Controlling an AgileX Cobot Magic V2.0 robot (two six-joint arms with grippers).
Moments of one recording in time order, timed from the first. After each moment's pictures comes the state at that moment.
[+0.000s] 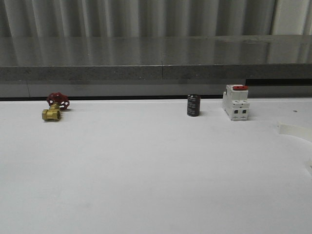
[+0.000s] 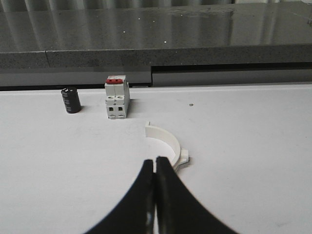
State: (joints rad) left arm -0.01 0.01 -0.11 0.09 0.14 -0.14; right arm 0.01 -0.01 0.03 -0.02 0.17 0.10
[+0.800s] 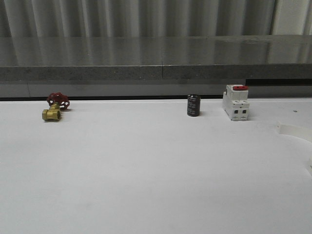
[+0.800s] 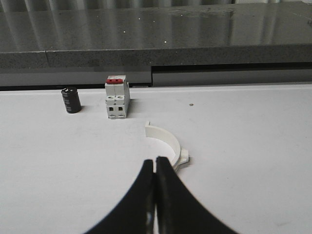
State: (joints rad) left arm -0.01 0.42 -0.48 0.06 0.54 -0.14; right arm 0.01 -0.01 0.03 -0.02 0.17 0.10
